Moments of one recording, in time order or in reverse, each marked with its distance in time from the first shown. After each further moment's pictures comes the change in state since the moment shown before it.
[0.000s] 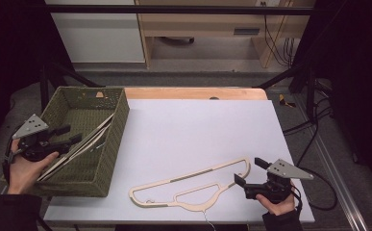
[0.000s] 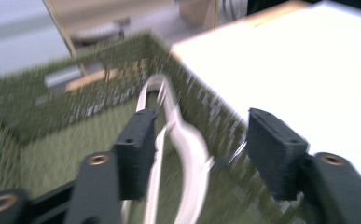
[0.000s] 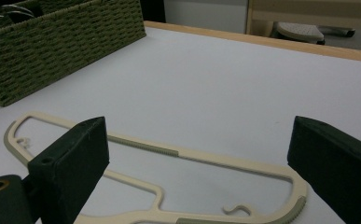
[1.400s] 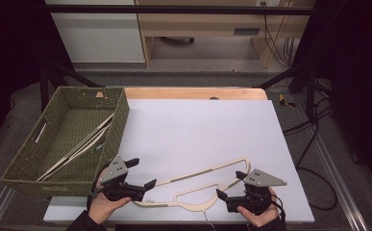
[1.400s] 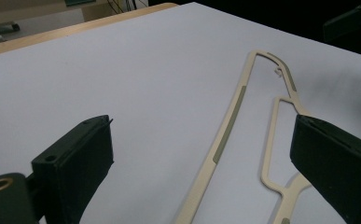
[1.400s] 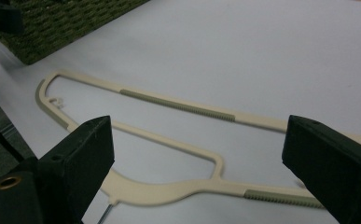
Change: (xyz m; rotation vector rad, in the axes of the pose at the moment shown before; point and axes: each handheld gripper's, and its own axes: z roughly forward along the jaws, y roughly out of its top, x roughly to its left) left arm -0.172 -0.052 0.083 -0.024 -0.322 0.023; right arm 0.046 -0.015 0.021 0.155 0.055 -0.014
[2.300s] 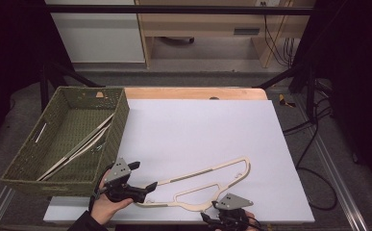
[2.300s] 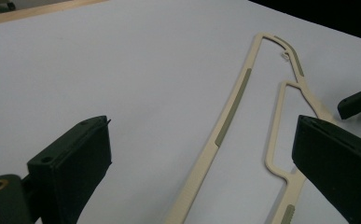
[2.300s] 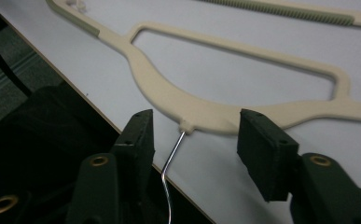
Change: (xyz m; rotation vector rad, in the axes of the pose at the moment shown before) left arm 0.001 -0.011 0.008 0.056 0.002 -0.036; right arm 0.058 -0.047 0.033 0.232 0.020 -0.033
